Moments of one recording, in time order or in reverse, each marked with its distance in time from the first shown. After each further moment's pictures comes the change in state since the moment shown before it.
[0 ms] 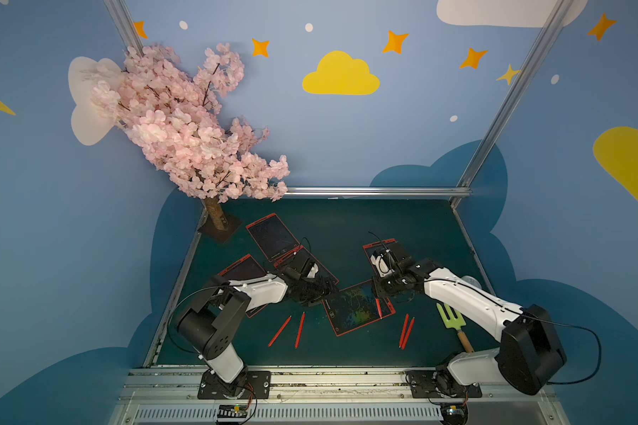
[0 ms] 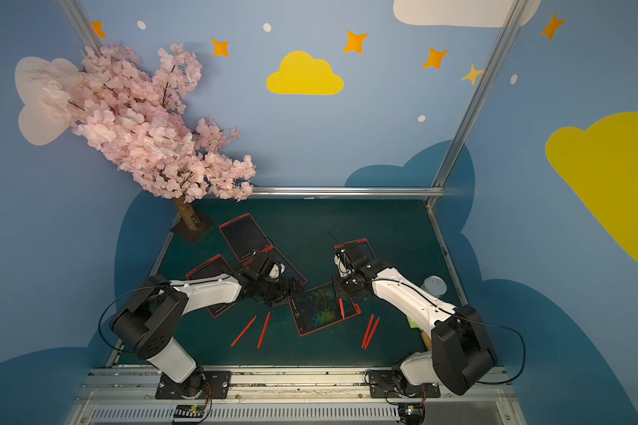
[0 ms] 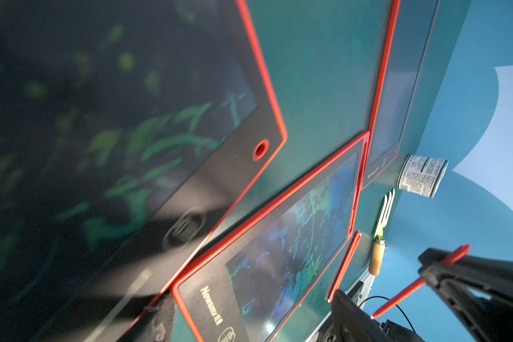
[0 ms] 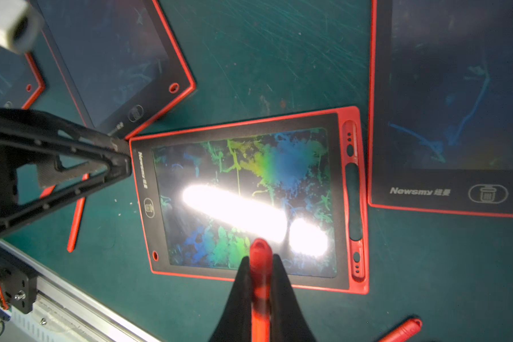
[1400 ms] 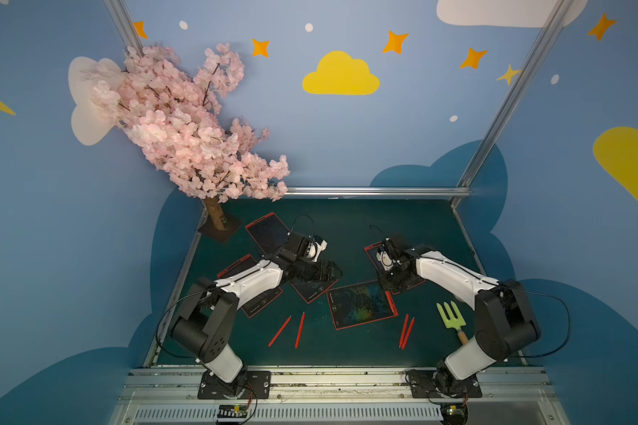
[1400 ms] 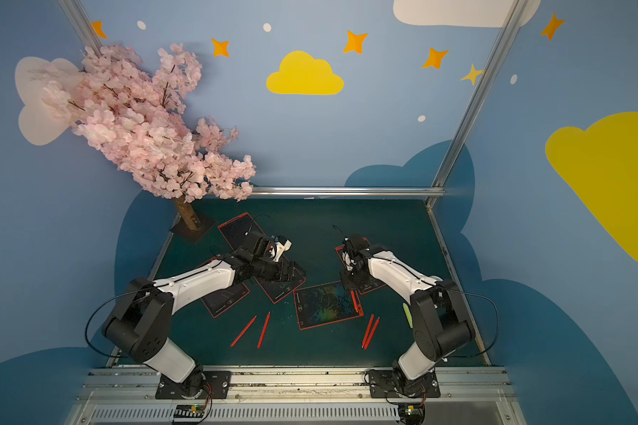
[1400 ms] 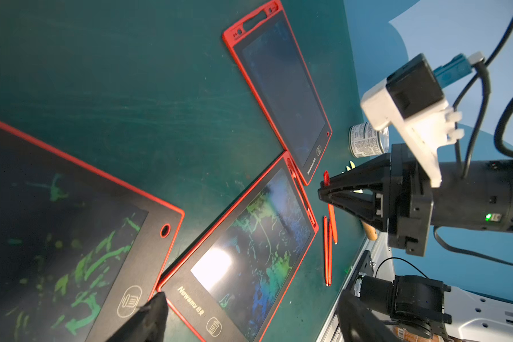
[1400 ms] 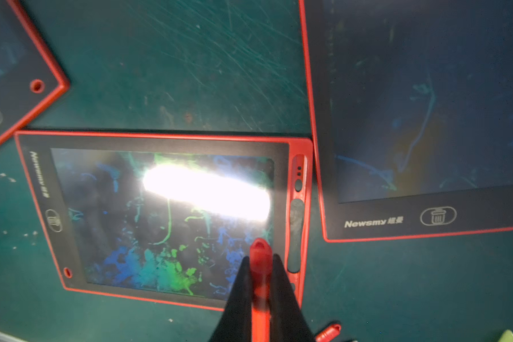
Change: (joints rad) left arm 0.073 -0.069 0.150 -0.114 0.097 0.412; right arm -0.135 0.210 0.122 -0.098 0.064 -0.162
